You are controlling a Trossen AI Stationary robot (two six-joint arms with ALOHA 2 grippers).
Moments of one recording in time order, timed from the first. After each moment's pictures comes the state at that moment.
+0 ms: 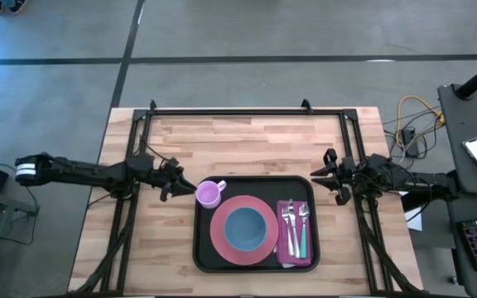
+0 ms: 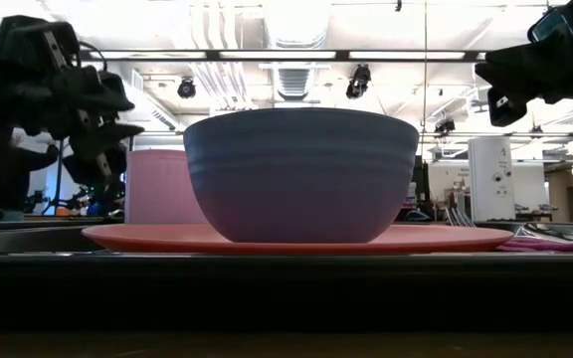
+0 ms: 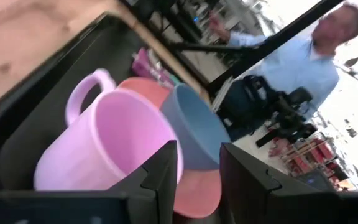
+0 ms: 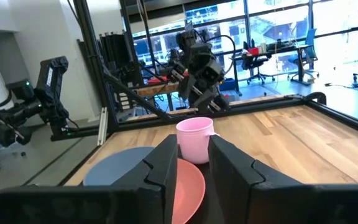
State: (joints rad) left arm 0.16 0.74 0.01 0.61 0.42 -0.79; right arm -0.08 0.02 0.01 0.11 -0.17 0.23
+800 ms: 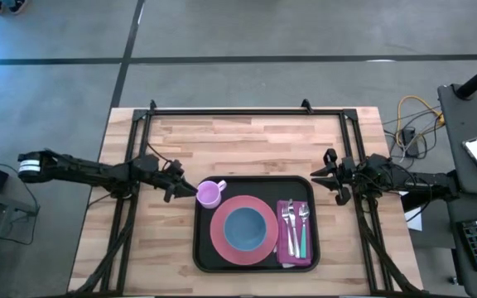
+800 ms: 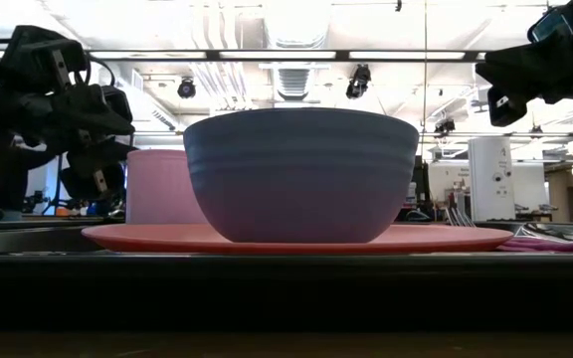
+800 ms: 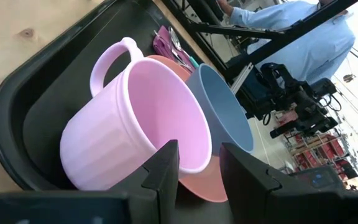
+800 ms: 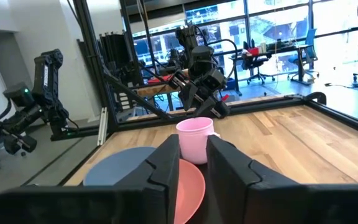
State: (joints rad) left arm 0.16 0.93 0.01 0.61 0.42 -0.79; right arm -0.08 0.02 0.01 0.11 -0.17 0.23
